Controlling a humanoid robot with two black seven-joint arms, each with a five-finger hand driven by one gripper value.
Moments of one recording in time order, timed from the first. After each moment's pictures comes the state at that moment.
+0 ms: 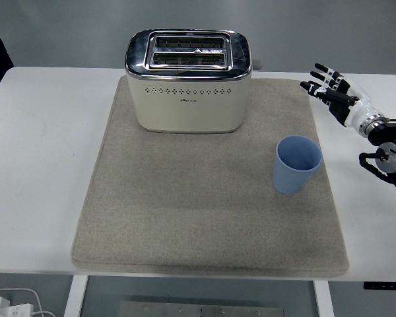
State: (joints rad) left arm -0.06 0.00 -0.08 -0.14 -0.05 -0.05 0.14; right arm 0.93 -0.26 0.46 0.47 -0.15 0.22 0.24
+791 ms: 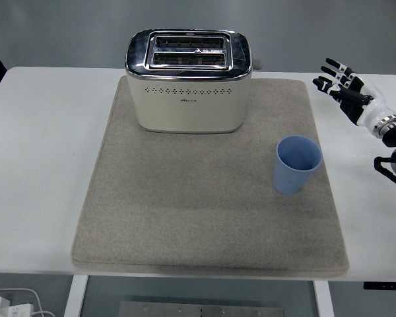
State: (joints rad) left arm -0.06 0.00 -0.09 -0.14 -0.05 -0.05 0.13; right arm 0.88 -0.35 0.46 0.52 -0.14 0.30 0.31
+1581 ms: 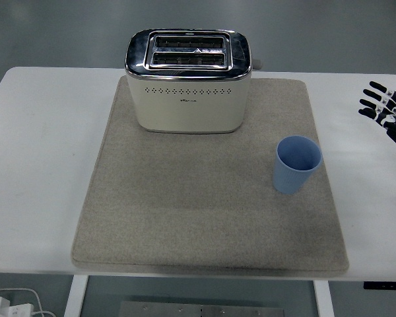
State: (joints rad) left arm -0.06 0.00 -0.09 -0.14 -0.05 -0.05 0.14; right arm 0.69 -0.67 0.46 0.75 -0.16 0.46 0.45
